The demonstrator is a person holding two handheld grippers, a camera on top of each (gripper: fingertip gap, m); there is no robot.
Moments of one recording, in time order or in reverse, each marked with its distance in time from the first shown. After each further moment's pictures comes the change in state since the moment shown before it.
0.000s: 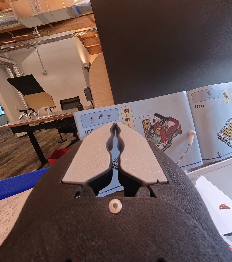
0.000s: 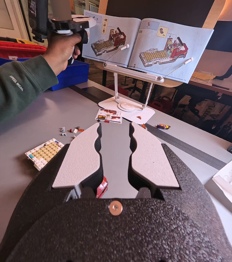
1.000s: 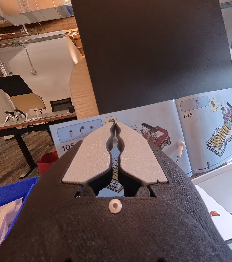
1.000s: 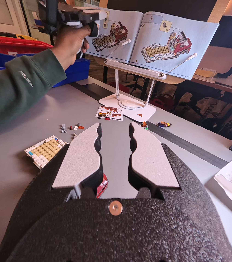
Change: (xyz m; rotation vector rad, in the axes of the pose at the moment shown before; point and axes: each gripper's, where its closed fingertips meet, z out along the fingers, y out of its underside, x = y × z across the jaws) left arm 0.021 -0.006 0.021 0.008 0.054 -0.024; right arm -0.001 0.005 0.002 -0.021 -0.009 -0.003
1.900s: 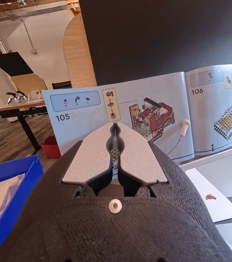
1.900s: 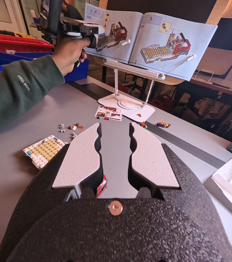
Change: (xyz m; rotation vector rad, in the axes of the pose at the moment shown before) left arm 0.002 0.035 -0.008 -0.119 -0.042 -0.020; right arm 0.000 0.000 -0.001 0.000 0.008 -0.013
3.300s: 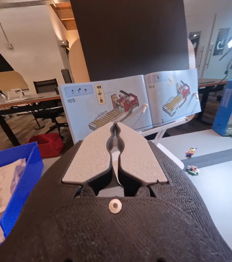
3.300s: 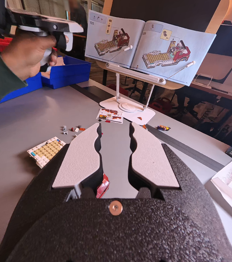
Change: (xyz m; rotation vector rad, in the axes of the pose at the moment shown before) left arm 0.014 -0.015 -0.102 -0.006 0.126 -0.036; right arm -0.005 -0.007 -0.003 0.019 -0.003 -0.015
